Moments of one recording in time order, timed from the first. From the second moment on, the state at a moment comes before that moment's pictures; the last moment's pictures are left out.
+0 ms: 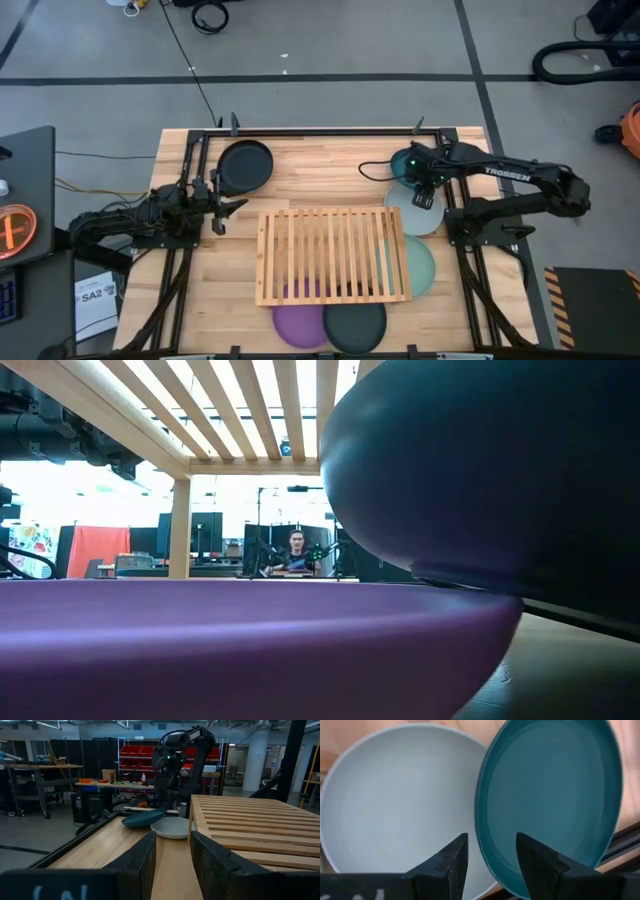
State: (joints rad) left arm 0.15 0.01 0.01 0.12 -0.05 -0.04; right arm -0.50 1.08 0.75 -1.06 0.14 -0.11
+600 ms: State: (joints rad) left arm 0.15 0.01 0.01 0.12 -0.05 -0.04; right arm -0.50 1.23 0.75 -1.04 0.16 -0.12
